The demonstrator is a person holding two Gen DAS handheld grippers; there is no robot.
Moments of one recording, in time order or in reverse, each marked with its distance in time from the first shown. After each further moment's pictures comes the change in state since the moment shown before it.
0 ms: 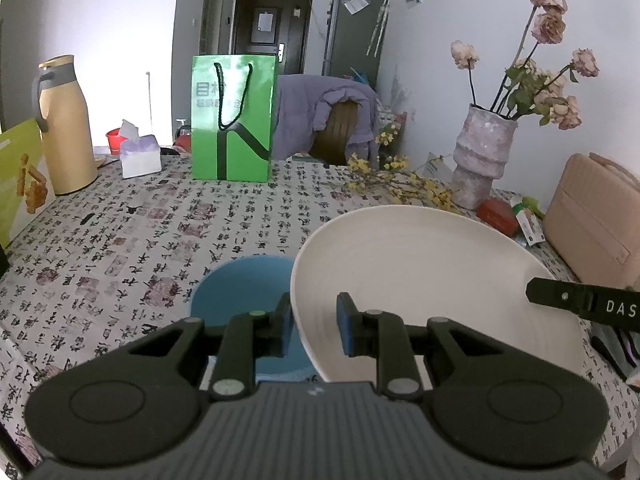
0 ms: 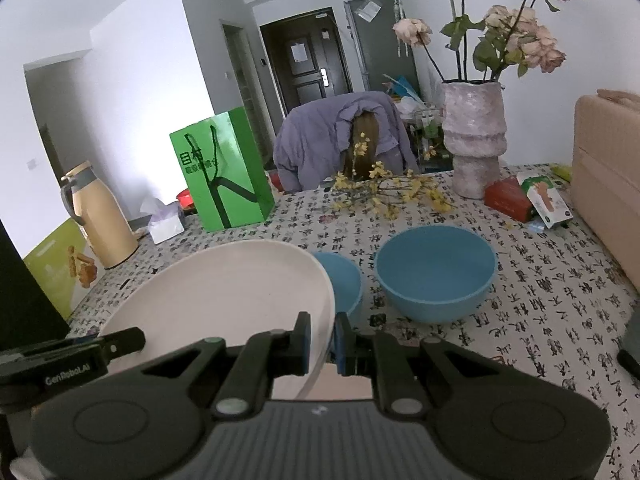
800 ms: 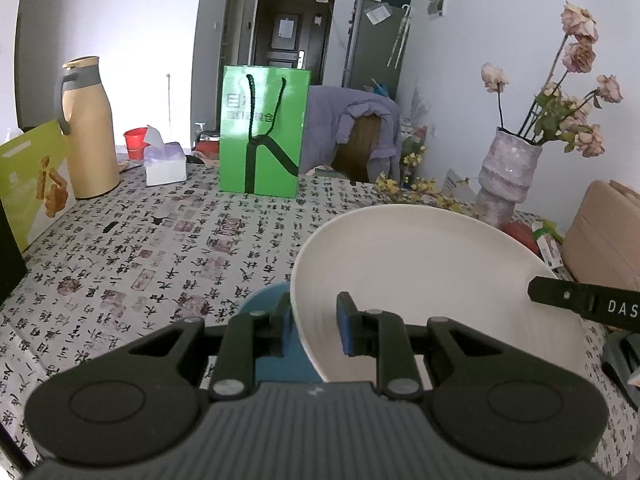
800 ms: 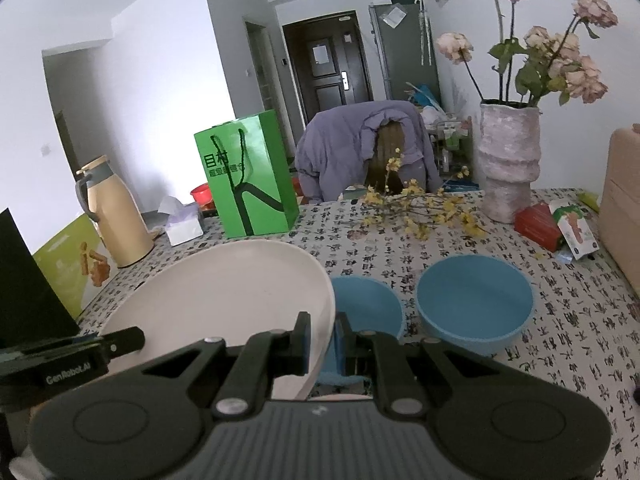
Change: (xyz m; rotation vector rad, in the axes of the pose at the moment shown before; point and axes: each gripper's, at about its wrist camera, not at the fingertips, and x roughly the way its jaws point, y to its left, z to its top) left arm -0.003 0.032 0.022 -0.043 -0.026 0.038; right arm 0.017 0.034 0.027 -0.056 -0.005 0.032
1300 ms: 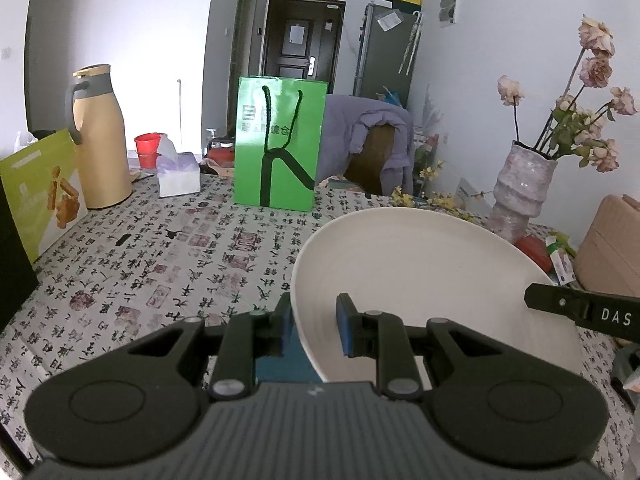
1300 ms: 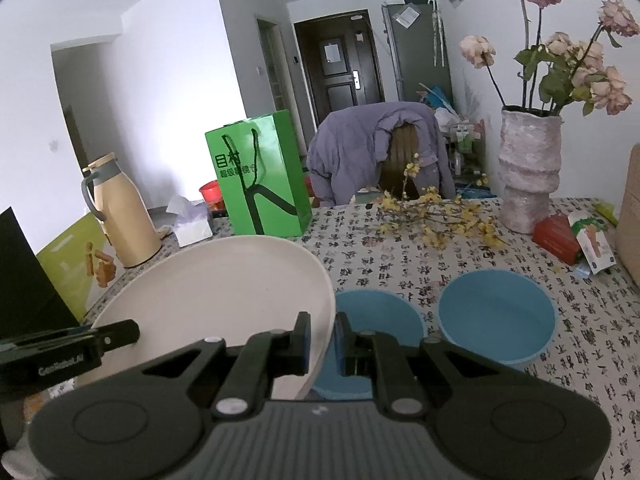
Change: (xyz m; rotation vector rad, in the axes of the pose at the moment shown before) left arm 0.003 0.014 0.019 -0.013 -0.017 0.031; right arm 0.018 0.015 0.017 -0.029 0.007 0.022
